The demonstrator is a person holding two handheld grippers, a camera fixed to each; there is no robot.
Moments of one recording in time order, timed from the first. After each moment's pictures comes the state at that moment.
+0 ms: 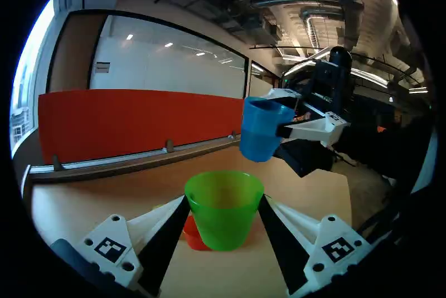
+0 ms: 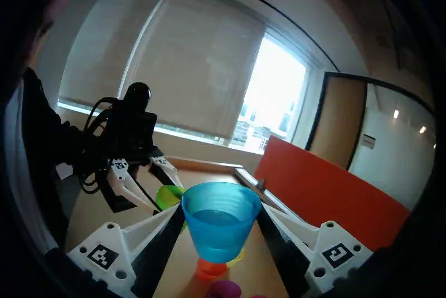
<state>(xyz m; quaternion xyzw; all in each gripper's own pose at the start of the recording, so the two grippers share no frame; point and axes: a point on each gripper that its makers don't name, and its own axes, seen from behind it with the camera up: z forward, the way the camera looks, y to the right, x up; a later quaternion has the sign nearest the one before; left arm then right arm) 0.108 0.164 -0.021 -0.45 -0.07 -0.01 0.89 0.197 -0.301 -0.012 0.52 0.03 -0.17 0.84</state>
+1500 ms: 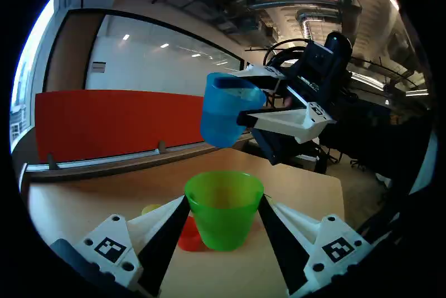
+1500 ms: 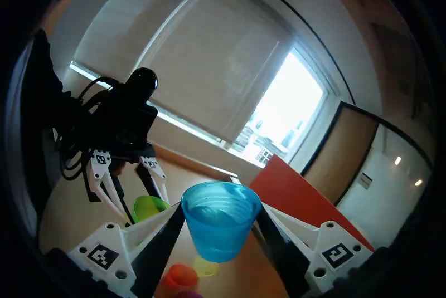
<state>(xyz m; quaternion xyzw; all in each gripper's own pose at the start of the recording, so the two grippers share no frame) 0.114 0.178 -0.037 -0.46 -0.07 -0.02 0.88 0.221 -0.338 0.004 0.52 0.09 -0.28 0.80</state>
